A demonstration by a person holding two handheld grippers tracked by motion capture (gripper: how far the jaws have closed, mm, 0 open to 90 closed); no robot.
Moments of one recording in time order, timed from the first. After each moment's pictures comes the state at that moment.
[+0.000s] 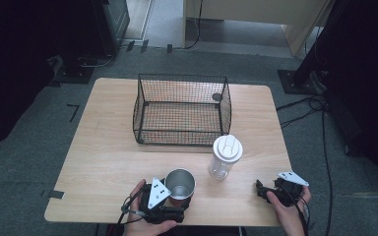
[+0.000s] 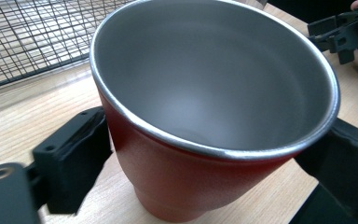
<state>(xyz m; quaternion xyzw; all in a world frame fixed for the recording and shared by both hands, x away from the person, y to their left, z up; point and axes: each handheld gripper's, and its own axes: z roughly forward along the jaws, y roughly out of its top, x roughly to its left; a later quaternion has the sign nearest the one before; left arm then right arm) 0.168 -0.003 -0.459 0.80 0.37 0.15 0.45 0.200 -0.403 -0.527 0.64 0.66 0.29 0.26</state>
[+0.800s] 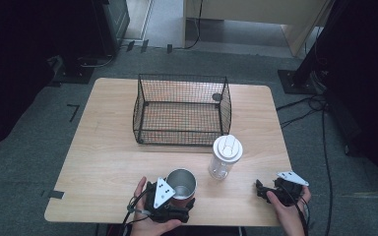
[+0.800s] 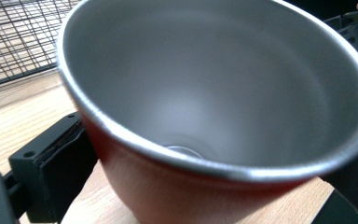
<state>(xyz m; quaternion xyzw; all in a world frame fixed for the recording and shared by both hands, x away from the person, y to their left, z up) 0.174 -0.014 -0.470 0.79 0.37 0.15 0.46 0.201 -0.403 -0.527 0.64 0.66 0.29 0.26</state>
